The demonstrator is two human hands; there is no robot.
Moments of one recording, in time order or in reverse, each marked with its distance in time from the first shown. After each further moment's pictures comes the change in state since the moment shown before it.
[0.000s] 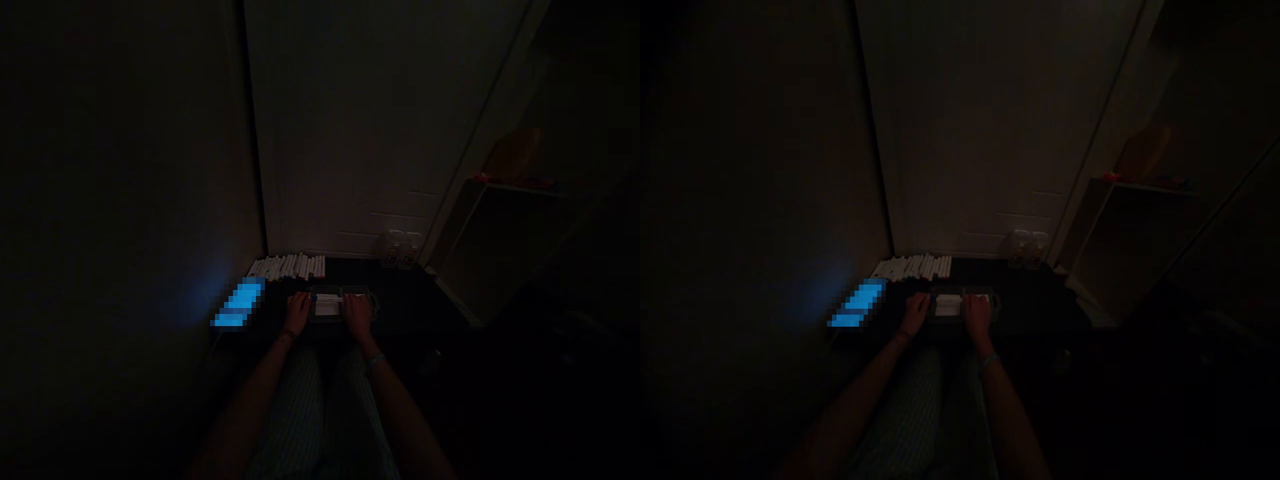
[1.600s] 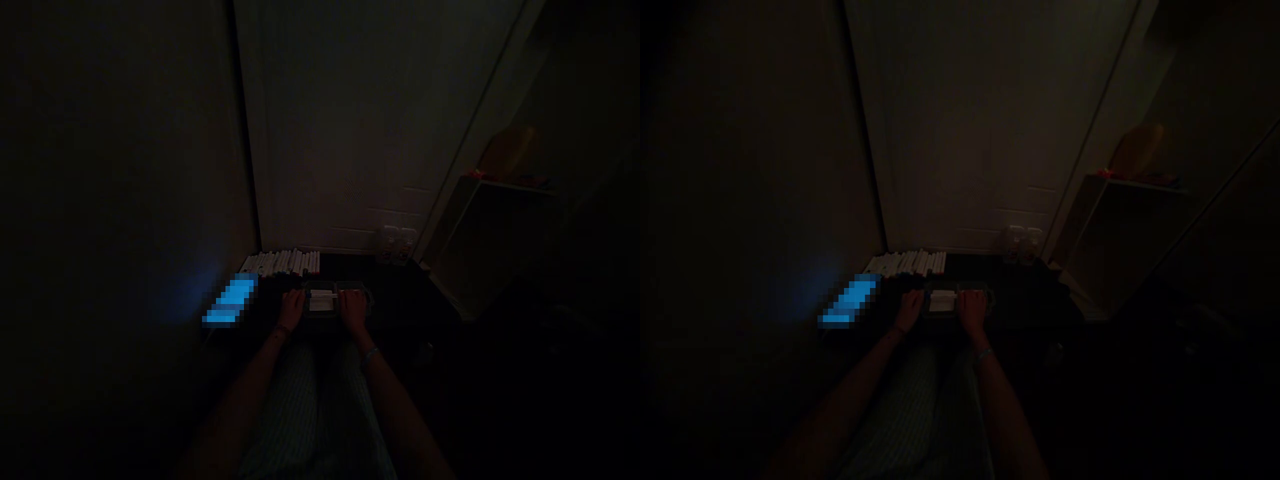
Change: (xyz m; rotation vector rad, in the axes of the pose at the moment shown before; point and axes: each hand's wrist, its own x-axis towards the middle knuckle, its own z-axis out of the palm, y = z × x) left_hand 0.002 0.000 0.000 -0.016 -0.056 0.001; right_hand 0.002 0.004 0.007 -0.006 0.070 -0.014
